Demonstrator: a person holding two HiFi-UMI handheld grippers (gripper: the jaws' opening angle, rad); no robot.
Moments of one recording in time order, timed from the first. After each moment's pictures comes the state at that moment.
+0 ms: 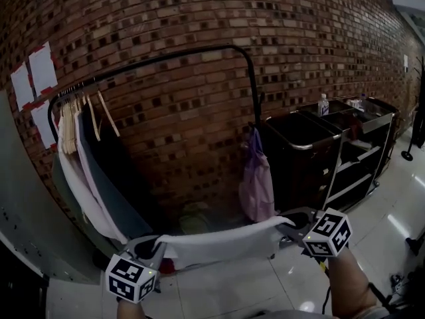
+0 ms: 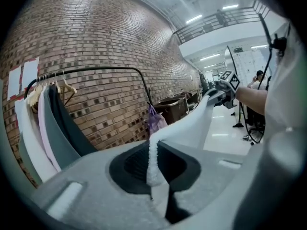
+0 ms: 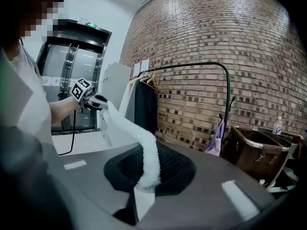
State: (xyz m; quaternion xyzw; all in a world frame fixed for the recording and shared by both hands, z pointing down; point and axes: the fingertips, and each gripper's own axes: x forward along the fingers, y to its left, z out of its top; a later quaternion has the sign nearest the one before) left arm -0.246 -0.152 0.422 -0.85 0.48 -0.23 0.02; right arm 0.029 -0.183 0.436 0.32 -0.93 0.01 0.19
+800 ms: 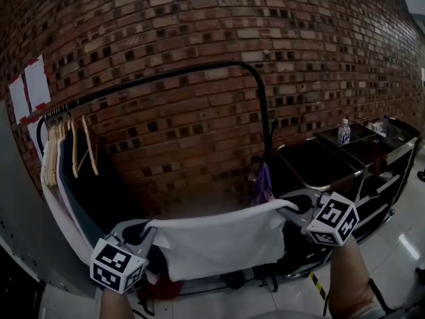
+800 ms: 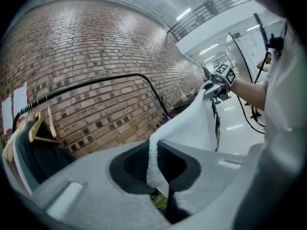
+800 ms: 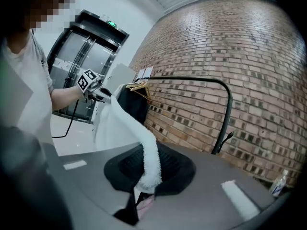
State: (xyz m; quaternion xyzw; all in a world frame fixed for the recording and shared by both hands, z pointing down) left arm -0.214 -0.340 0.329 -0.82 0.51 -0.24 0.11; right arm 0.062 -0.394 0.341 0.30 -0.93 -0.14 0.17
